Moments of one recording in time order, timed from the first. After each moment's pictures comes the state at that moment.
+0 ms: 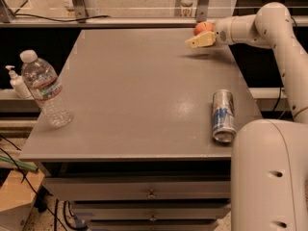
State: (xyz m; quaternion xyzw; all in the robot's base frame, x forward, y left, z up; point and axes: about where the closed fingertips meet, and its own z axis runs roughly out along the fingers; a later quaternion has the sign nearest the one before) arm 0.866 -0.195 0.864 -0.33 0.76 0.18 0.53
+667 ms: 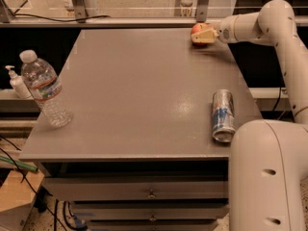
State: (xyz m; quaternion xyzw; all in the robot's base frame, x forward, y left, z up) arm 0.869 -0.207 0.864 -0.32 0.77 0.18 0.52
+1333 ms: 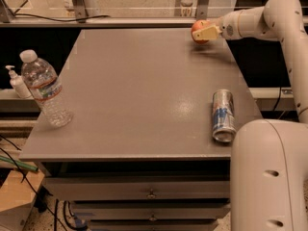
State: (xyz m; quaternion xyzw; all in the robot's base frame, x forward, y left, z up) arm 0.856 -0.206 0.883 -0.34 0.76 0.18 0.52
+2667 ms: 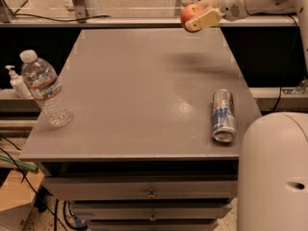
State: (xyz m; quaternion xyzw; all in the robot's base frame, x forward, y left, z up) arm 0.777 -0.150 0.968 -0.50 0.68 0.18 0.50
